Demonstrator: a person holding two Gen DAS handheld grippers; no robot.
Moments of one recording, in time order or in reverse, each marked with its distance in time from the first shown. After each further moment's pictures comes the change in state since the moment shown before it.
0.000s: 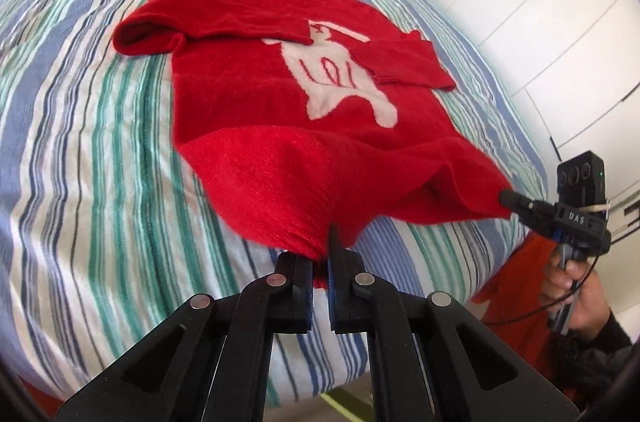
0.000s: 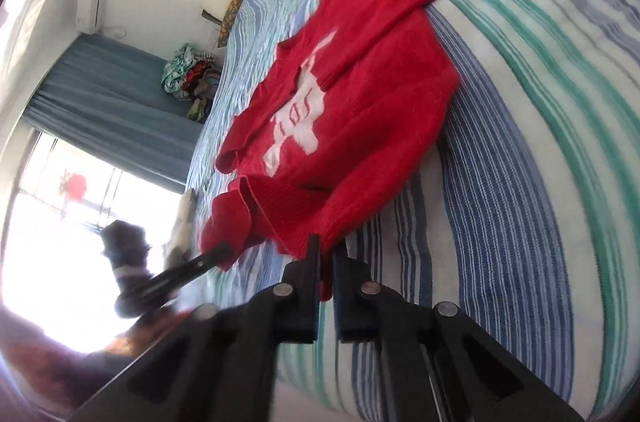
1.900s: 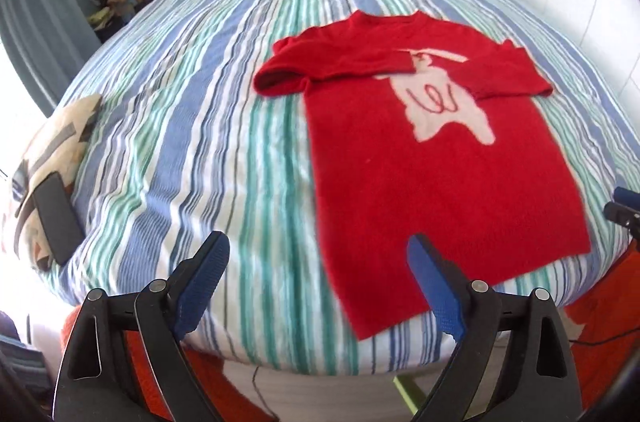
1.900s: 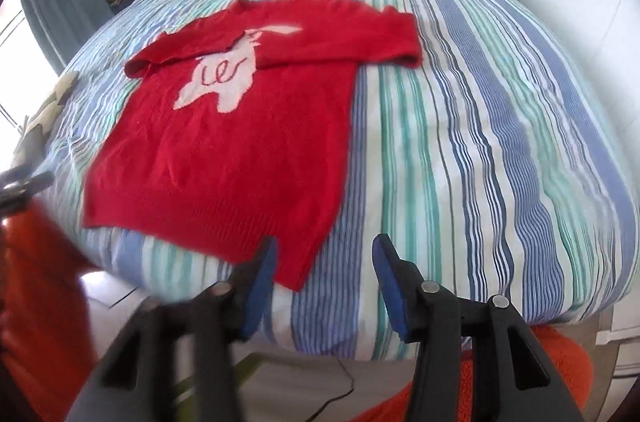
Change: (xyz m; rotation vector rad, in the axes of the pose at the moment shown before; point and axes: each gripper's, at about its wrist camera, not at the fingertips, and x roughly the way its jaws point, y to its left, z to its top) left arm -0.026 -0.037 -0.009 0.016 -0.143 0.533; right arm -0.058 0.063 -0.012 -0.475 0.079 -0.626
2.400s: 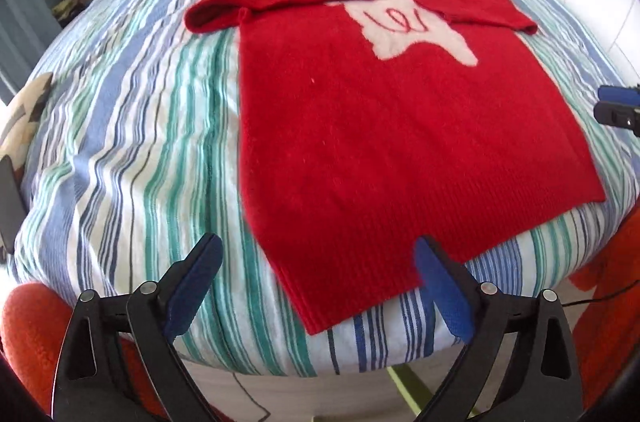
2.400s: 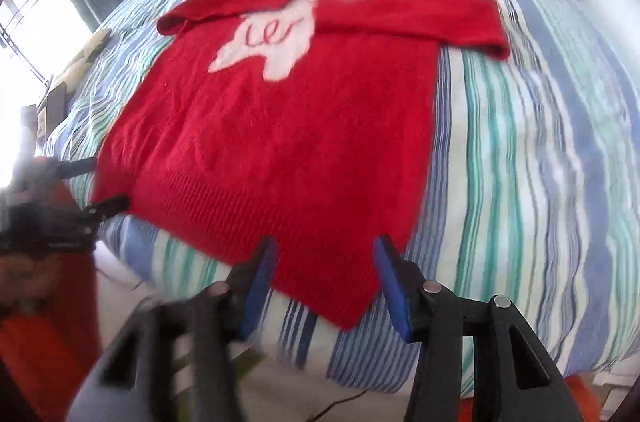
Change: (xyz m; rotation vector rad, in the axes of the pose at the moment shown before) left arm 0.030 -0.032 -0.049 0.027 0.082 -0.054; right arm 0.045 0.025 0.028 -0.150 0.080 0.091
